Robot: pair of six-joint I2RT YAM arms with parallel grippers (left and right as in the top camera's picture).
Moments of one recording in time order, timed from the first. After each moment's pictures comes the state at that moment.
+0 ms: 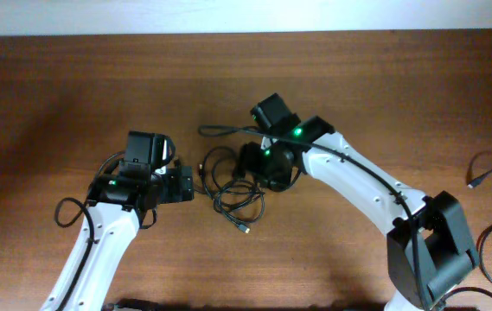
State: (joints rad) left arm -0.14 1.26 0.90 -0.81 -0.08 -0.22; right arm 0.61 1.85 1.41 -0.81 -0.41 0.87
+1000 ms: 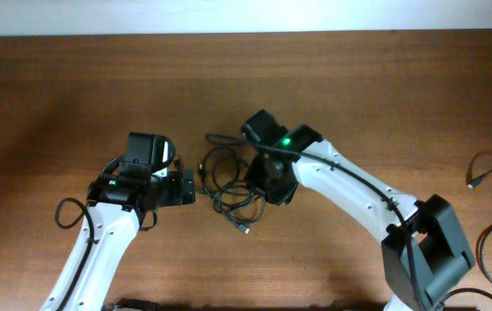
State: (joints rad) left arm -0.14 1.26 0.90 -0.84 -0.05 -0.22; right arm 0.69 1.85 1.41 -0.96 -0.22 1.14
